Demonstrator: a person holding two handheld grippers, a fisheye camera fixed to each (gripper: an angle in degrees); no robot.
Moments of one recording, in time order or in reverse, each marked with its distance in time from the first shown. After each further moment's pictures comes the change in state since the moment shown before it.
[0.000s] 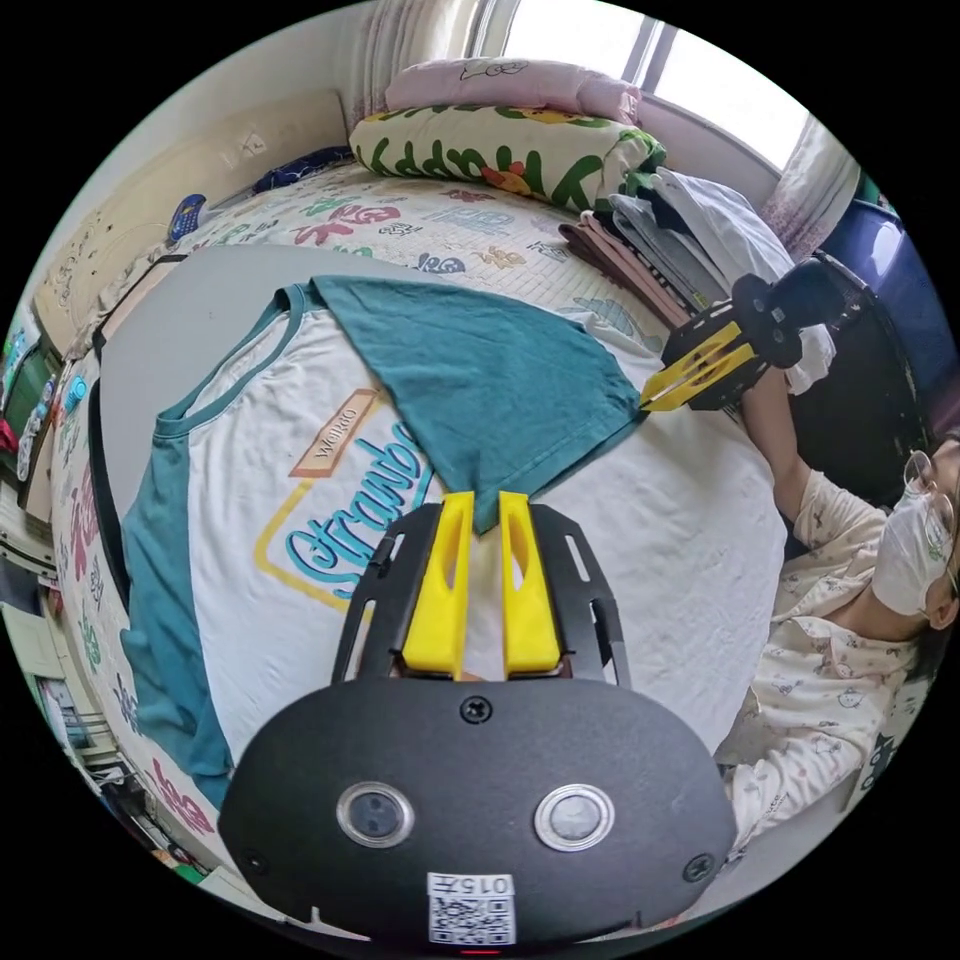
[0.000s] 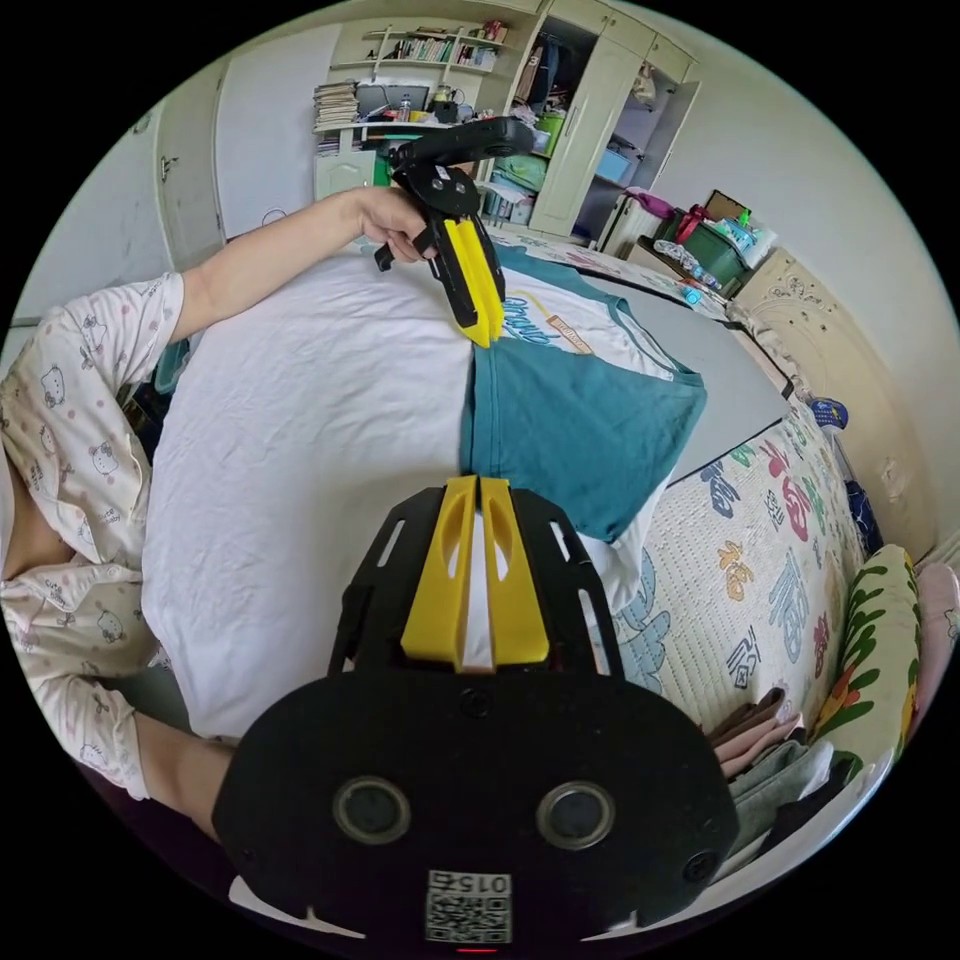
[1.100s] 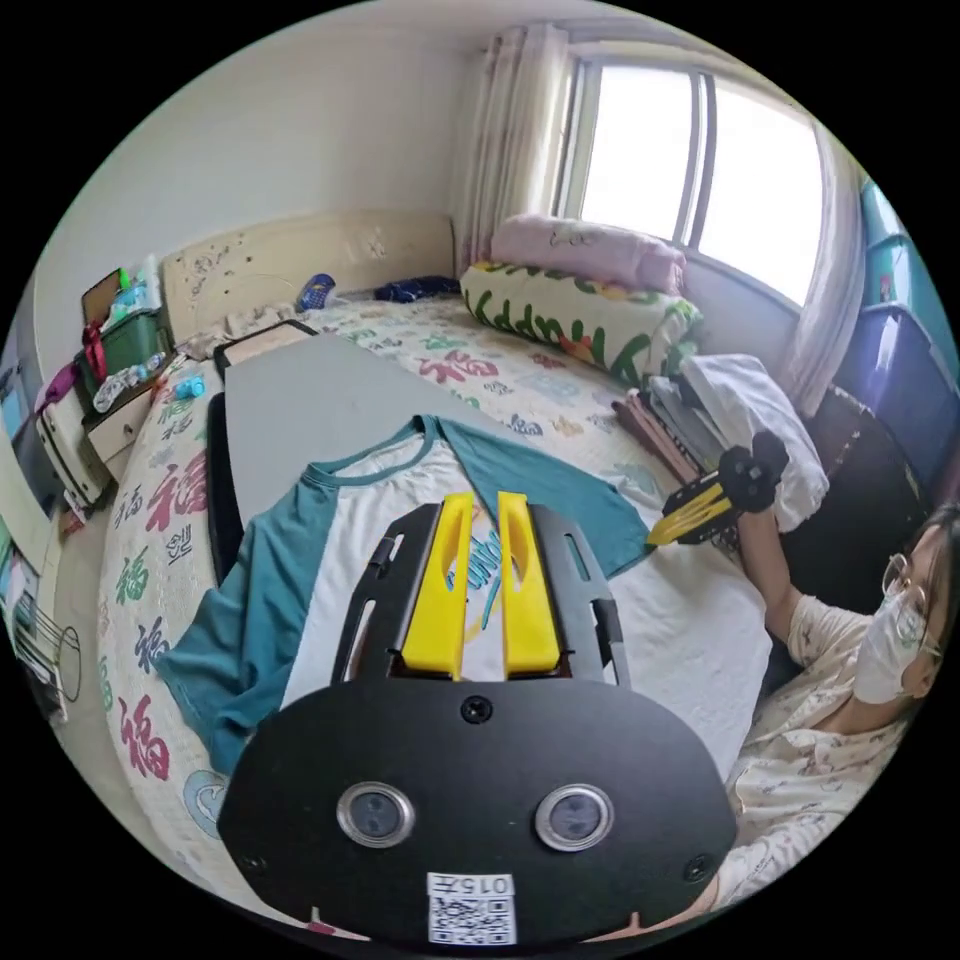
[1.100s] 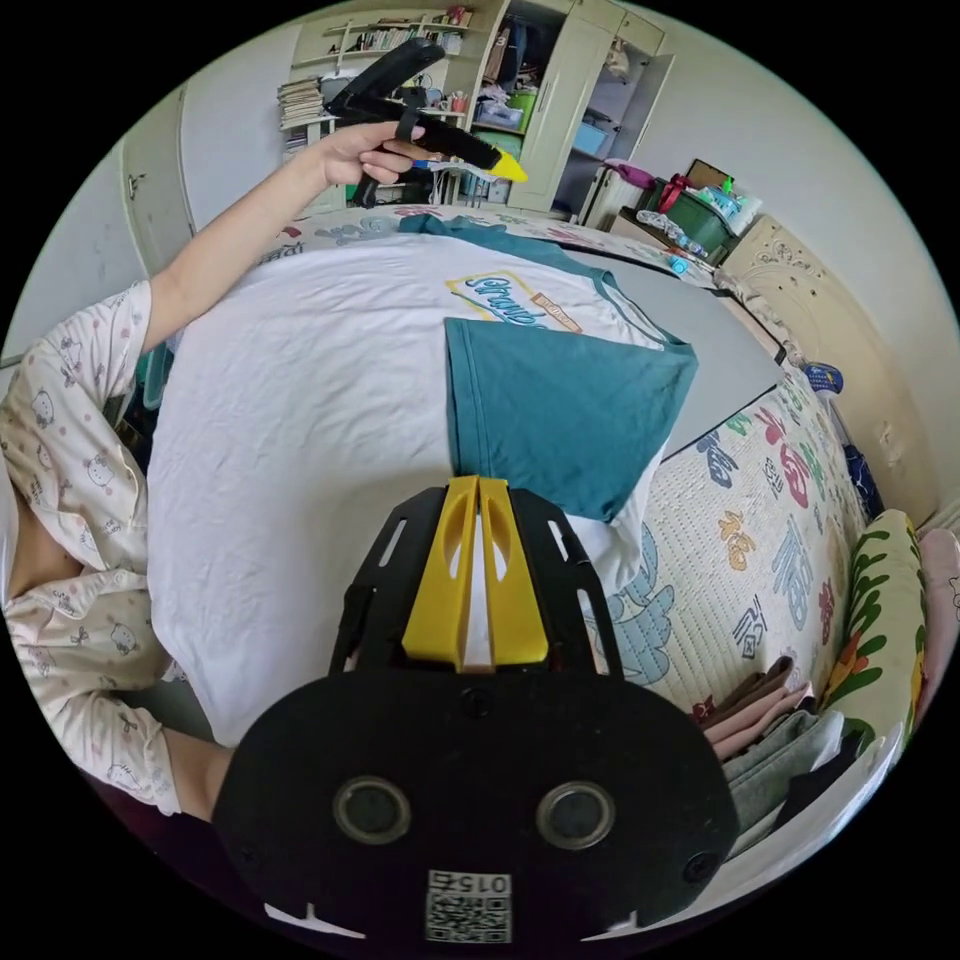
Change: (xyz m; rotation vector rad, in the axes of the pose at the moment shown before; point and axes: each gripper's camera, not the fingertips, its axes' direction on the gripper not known) left arm 0.303 0.217 0.177 0.492 -0.134 -0.244; right arm 0.038 -0.012 0.101 -0.053 0.002 0.075
